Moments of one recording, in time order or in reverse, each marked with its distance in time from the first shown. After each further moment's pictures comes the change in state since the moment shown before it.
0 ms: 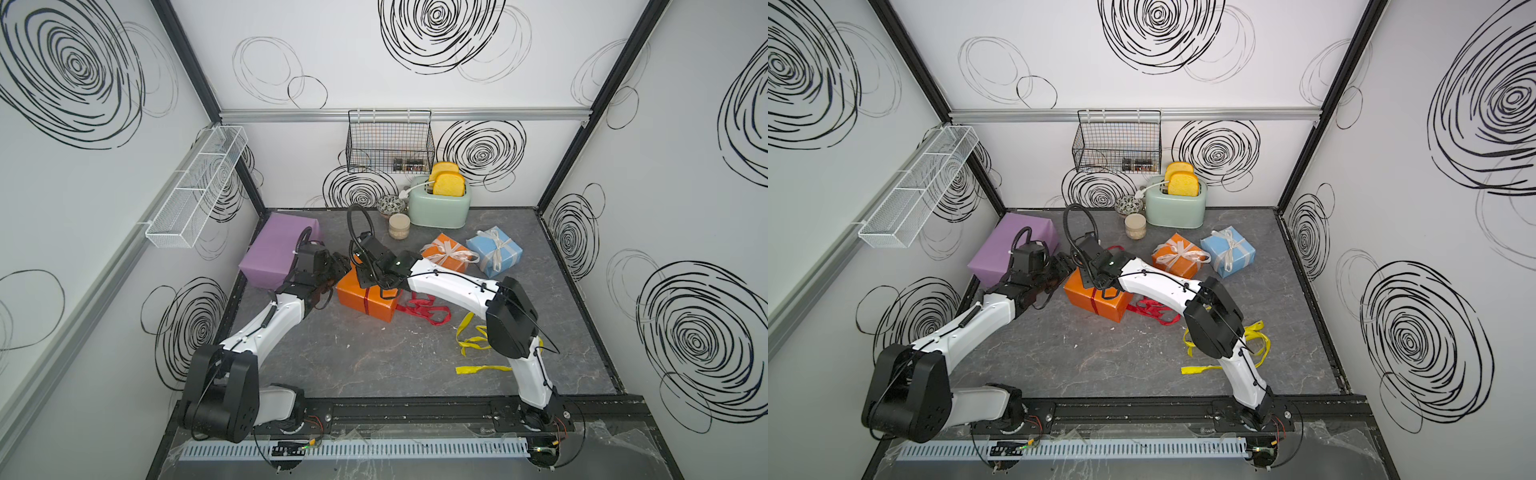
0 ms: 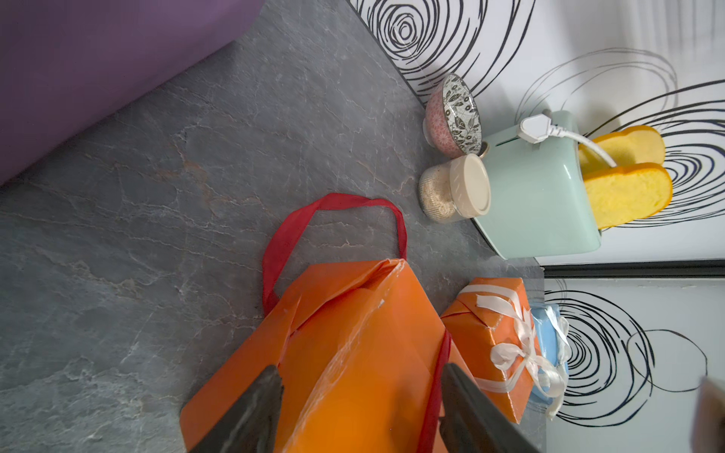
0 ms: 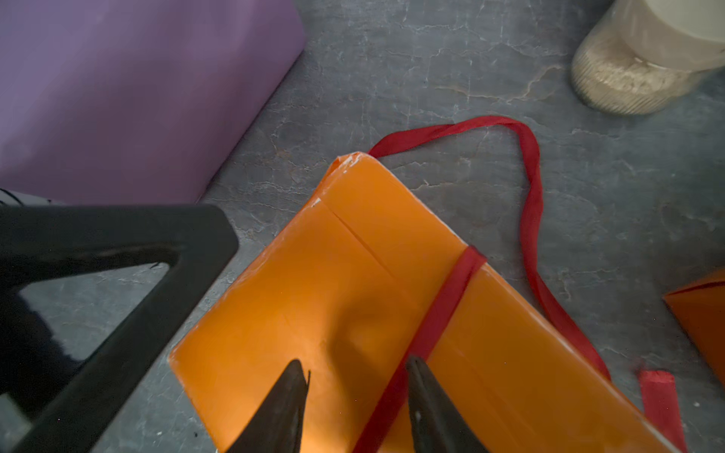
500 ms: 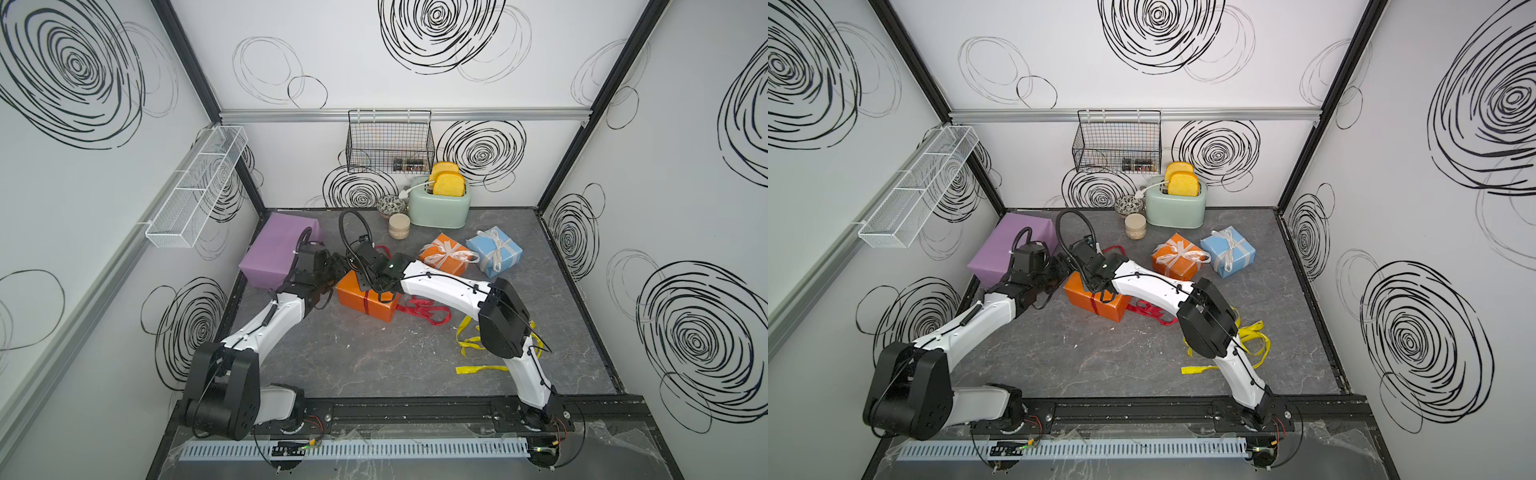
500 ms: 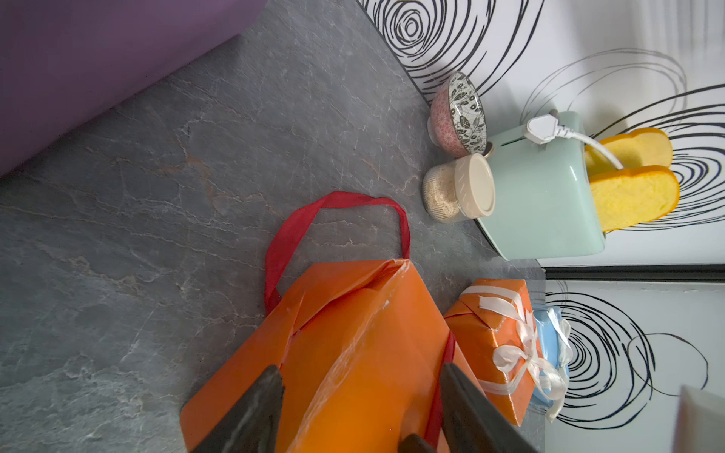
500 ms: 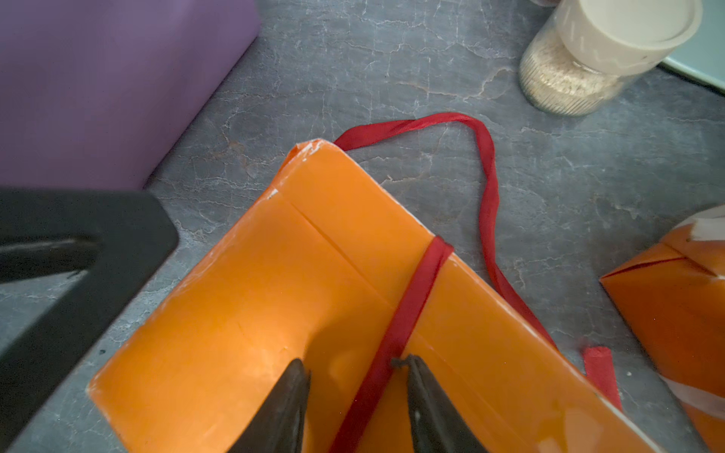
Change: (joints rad) left arm 0.005 0.011 0.000 0.001 0.006 -0.011; right arm 0.032 0.021 0.002 -0.035 0.134 0.000
